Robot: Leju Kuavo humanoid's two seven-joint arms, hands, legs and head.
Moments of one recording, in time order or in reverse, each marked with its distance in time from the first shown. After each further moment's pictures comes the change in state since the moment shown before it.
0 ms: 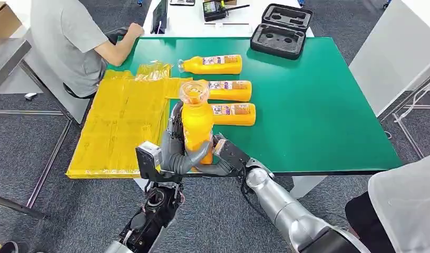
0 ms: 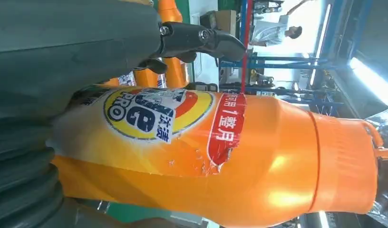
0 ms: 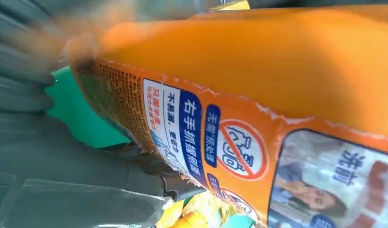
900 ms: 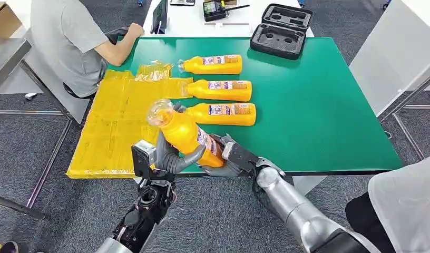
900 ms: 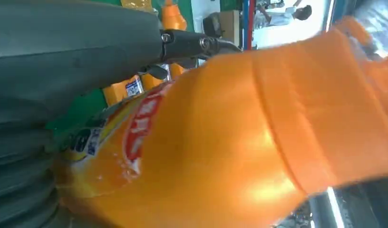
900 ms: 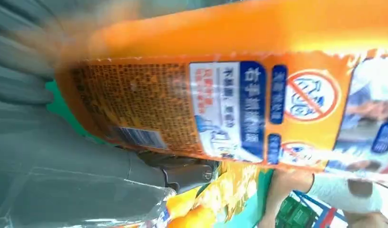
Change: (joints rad) left arm -0.018 0.046 0.049 0.025 -0.014 -0.010 0.001; right arm 0.020 -0.094 0.003 -0.081 0.016 0.019 0.010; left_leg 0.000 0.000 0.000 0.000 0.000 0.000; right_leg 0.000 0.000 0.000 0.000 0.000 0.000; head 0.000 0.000
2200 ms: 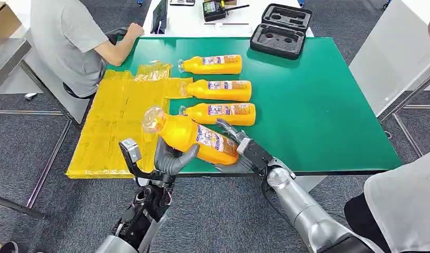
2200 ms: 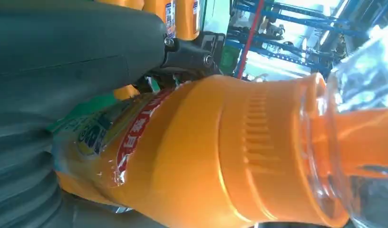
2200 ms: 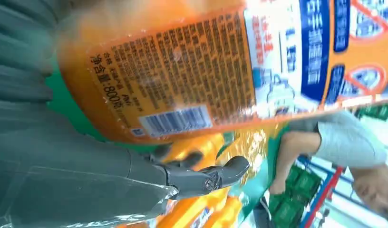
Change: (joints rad) left arm -0.014 -0.040 0.138 0.092 0.123 -0.417 0.001; right arm 0.031 -0.029 -0.087 -0.023 -0.025 -0.059 -0.008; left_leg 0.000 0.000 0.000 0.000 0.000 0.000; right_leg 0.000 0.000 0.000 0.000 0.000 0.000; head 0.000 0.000
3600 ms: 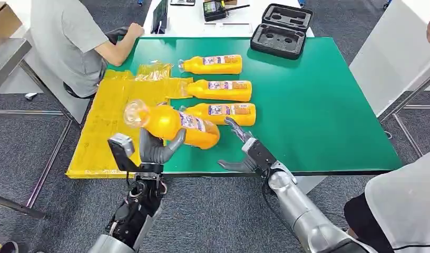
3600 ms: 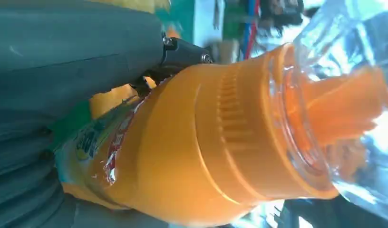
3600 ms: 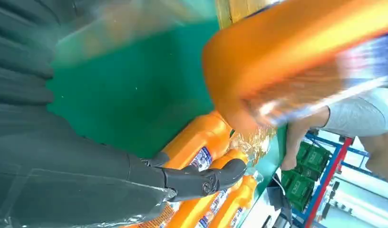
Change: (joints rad) left arm 0.006 0.029 -0.009 -0.132 -0.028 0.294 0.000; right arm 0.038 0.017 -0.077 0.003 0.003 -0.042 0.000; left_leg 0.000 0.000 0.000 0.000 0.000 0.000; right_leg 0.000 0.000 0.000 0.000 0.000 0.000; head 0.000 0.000
